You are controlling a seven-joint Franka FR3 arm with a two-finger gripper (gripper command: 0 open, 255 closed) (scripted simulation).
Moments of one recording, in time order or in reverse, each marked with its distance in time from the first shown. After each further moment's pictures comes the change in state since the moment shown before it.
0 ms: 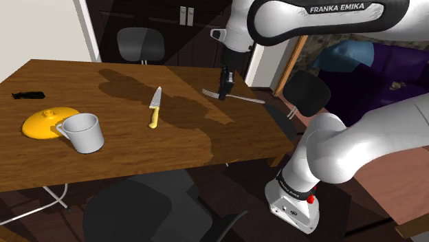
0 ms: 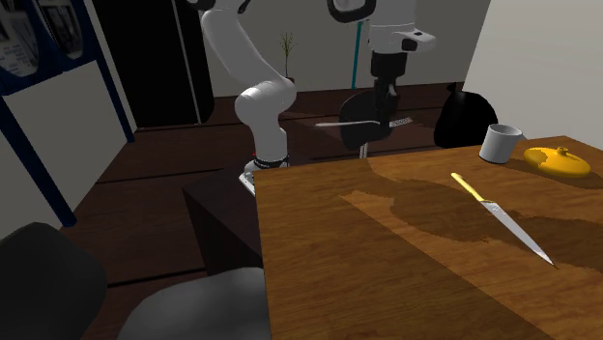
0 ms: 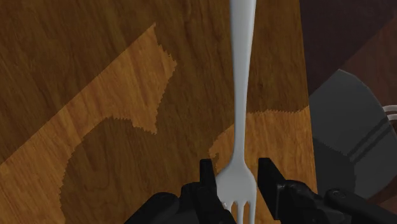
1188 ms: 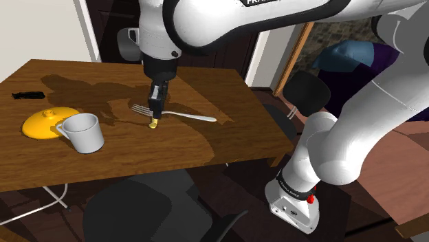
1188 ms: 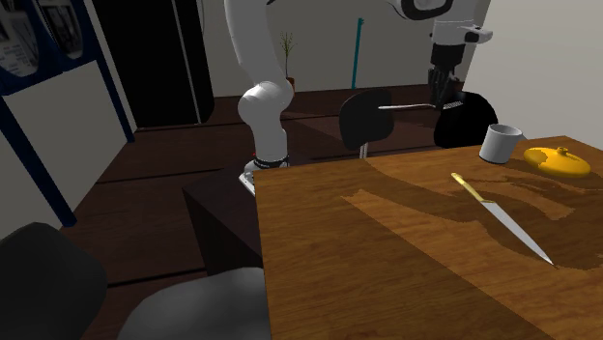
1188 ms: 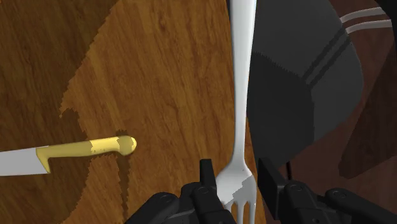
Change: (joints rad) arm 0.142 0.437 0.281 0.369 0.081 0.080 0.371
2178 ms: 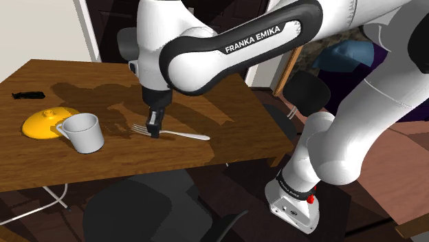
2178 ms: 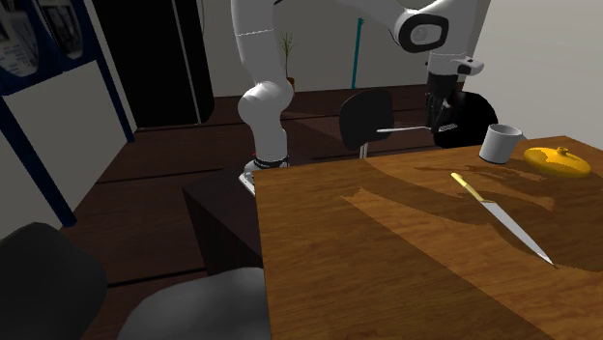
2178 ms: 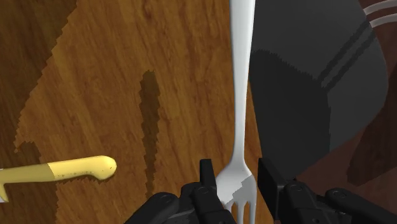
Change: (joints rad) arm 0.006 0.079 0.016 -0.111 -0.008 0.190 0.018
